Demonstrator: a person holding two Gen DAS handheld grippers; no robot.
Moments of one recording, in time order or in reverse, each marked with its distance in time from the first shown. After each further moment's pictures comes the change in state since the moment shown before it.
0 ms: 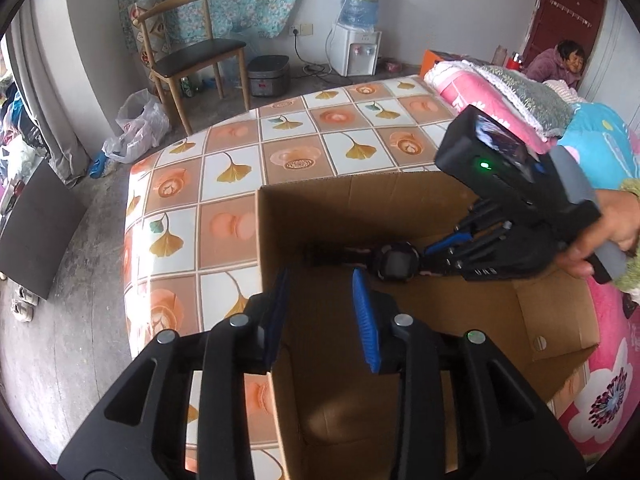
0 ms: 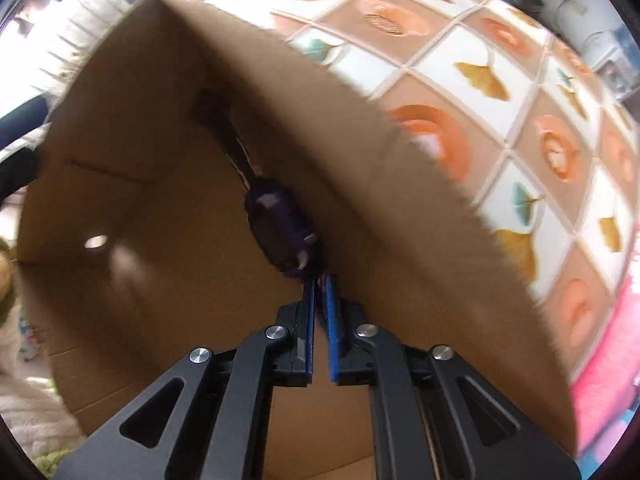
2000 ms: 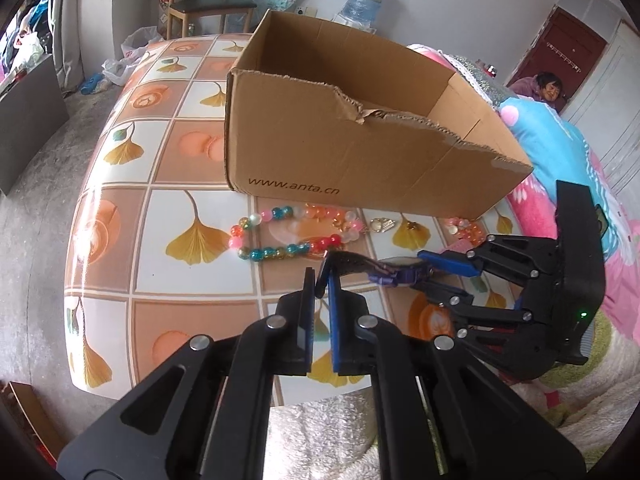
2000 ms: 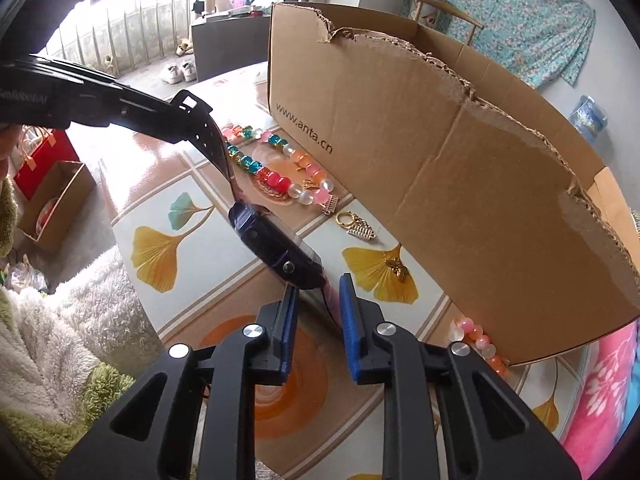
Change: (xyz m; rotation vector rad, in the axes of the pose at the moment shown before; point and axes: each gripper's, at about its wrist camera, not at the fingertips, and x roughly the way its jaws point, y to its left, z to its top) left arm -0.052 -0.033 -0.225 -0.192 0.008 -0.153; right arm 0.011 0.188 -0.232 -0.149 -0.515 -0.217
